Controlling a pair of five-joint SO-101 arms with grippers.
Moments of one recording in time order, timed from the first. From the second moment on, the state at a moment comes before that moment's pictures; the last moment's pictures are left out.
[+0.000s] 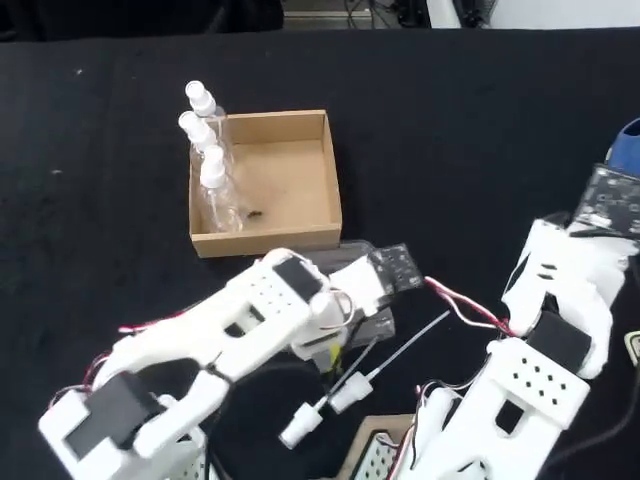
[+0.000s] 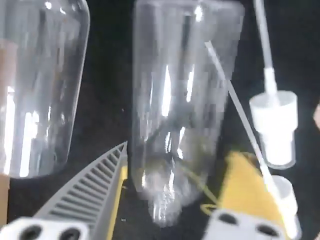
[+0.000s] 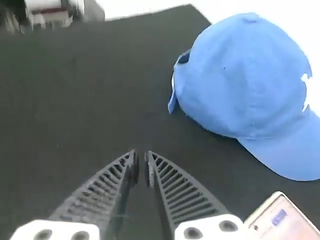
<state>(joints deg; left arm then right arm) 41.6 -11.0 36.9 57.3 -26.5 36.1 -58.3 57.1 41.0 12.6</state>
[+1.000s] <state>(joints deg) 3.6 -39.4 31.7 87.9 -21.0 3.2 -58.2 43.1 83.1 47.8</state>
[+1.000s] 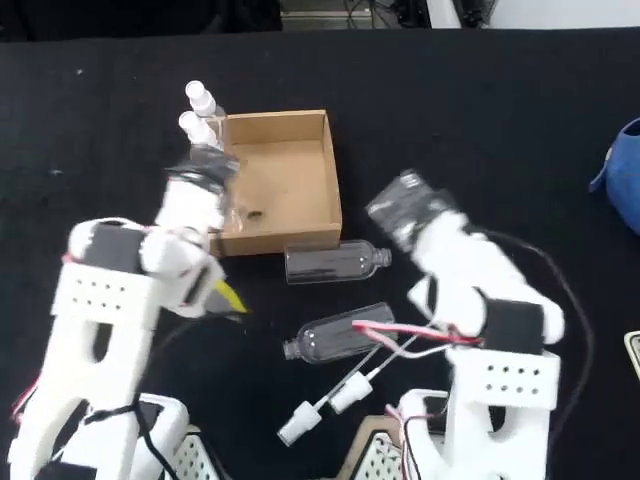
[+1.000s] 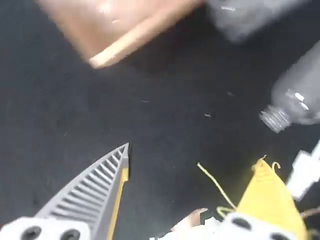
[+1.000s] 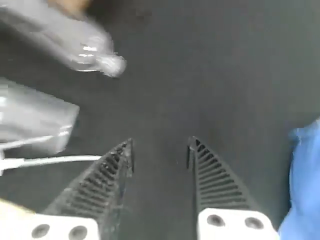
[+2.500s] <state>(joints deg) -27.2 -43.8 38.5 83.4 -18.0 -32.3 -29.4 64.3 63.1 67.1</state>
